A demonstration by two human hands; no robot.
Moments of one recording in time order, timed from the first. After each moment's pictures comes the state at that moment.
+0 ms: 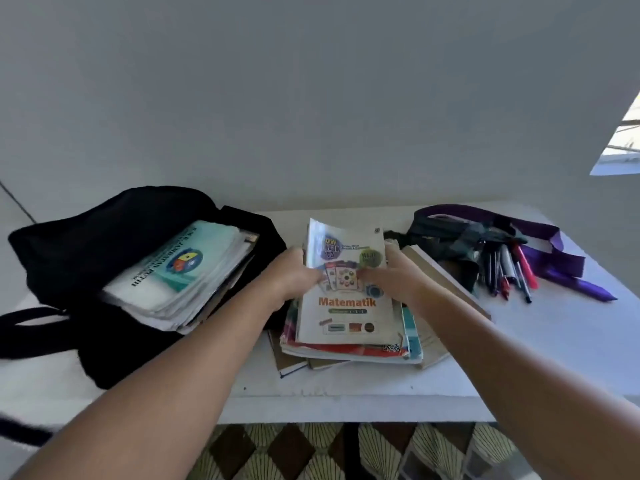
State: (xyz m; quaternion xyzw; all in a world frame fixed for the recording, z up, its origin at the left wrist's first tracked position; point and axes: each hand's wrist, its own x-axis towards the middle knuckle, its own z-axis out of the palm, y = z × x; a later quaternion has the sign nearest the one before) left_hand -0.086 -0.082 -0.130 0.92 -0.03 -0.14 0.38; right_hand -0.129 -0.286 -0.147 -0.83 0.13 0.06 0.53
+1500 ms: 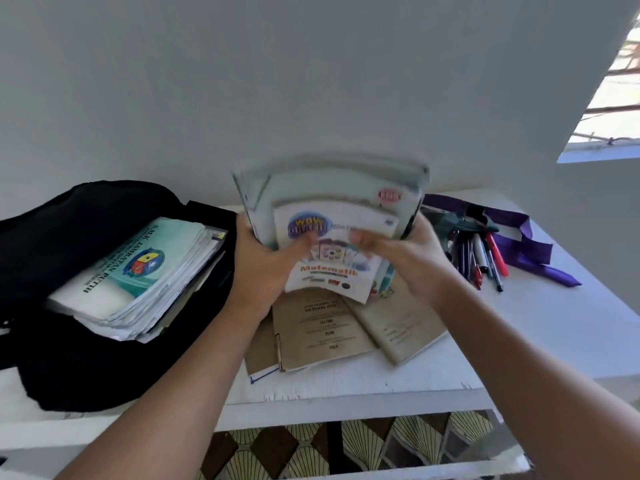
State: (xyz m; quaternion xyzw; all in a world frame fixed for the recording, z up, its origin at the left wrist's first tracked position) left_hand -0.117 -0.107 -0.125 0.65 -0.11 0.09 0.74; right_hand -0.162 -0.323 -0.116 -0.69 -0.05 -0.11 0.72
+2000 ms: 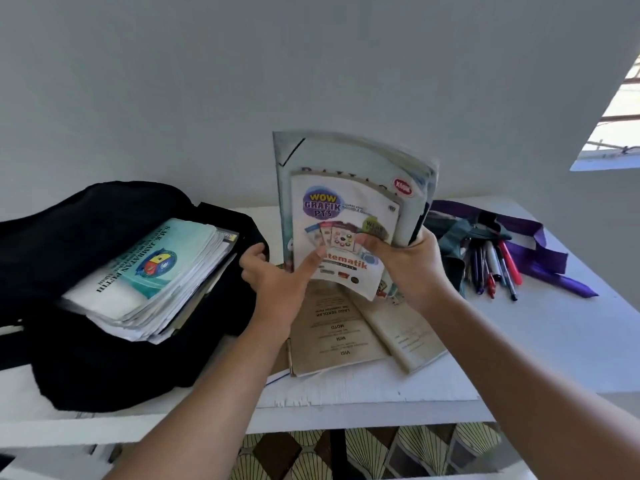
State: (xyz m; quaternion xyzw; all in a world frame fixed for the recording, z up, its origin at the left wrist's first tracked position) left_hand -0.107 -0.109 -0.168 0.73 0.07 0.06 0.68; right_hand -0.145 -0.300 -0.131 -0.69 0.05 -0.18 0.70
